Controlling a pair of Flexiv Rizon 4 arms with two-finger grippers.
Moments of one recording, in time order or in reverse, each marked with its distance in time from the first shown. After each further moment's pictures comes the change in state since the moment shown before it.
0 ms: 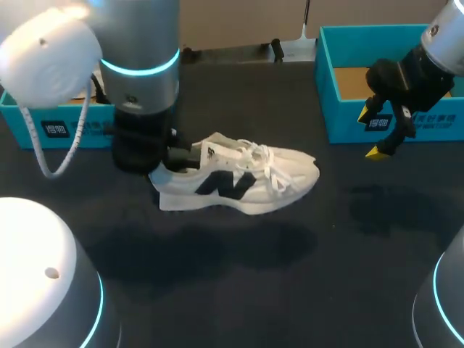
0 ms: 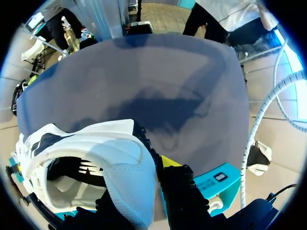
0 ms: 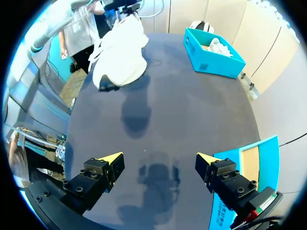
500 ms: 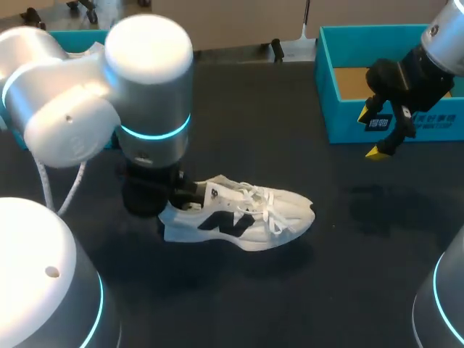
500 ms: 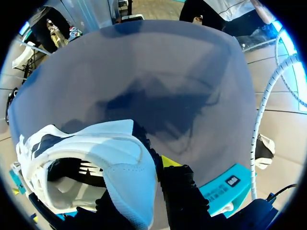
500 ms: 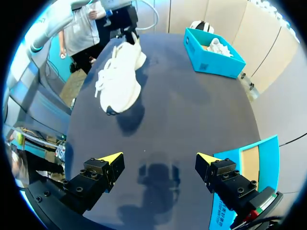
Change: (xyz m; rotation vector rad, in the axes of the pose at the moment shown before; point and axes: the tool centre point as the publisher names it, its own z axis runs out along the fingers) left arm -0.011 -0.020 0.082 -0.007 0.026 0.047; right arm 0.000 0.000 0.000 0.000 0.000 0.000
